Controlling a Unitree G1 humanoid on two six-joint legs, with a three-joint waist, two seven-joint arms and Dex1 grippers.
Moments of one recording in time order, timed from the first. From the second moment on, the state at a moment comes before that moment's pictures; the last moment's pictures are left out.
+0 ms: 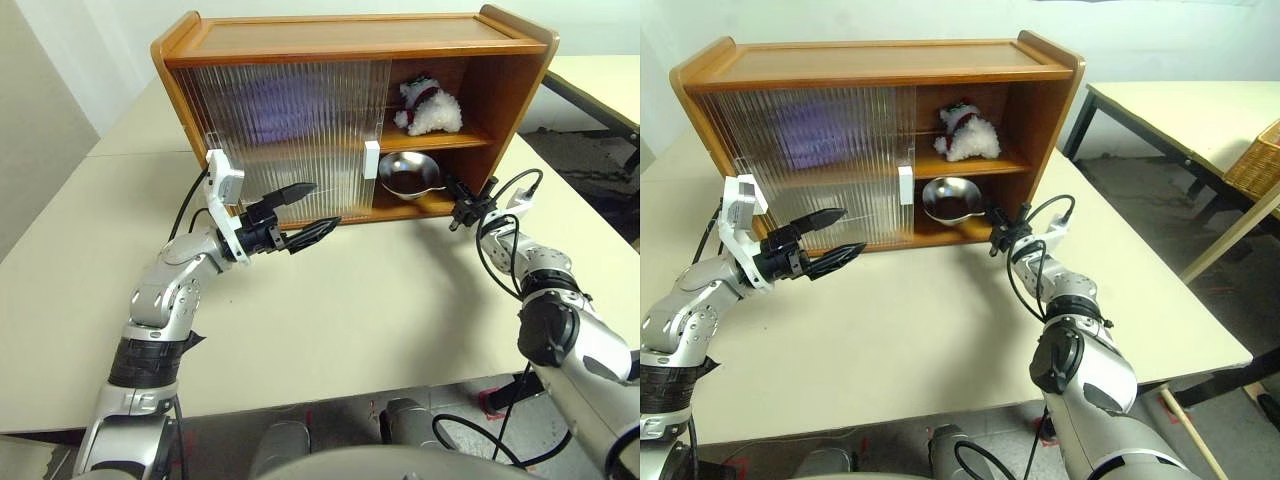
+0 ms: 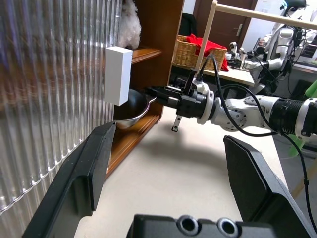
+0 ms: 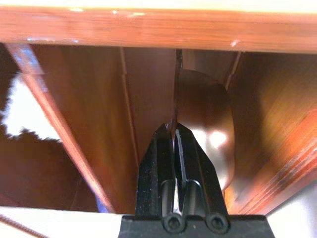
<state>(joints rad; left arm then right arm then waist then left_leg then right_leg) -0.30 0.48 0.05 -0.14 -0.58 0.38 -0.91 -0.83 -0.31 -0.74 1.17 0.98 0.66 0.50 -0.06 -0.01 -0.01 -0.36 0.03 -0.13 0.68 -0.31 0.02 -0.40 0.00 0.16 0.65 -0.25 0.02</state>
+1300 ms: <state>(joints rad) -0.26 0.49 0.06 -0.22 -0.58 0.41 -0.87 -0.89 -0.28 -0.84 1.31 0.86 0.40 0.48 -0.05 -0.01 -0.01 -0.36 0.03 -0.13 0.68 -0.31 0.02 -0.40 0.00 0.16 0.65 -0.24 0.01</state>
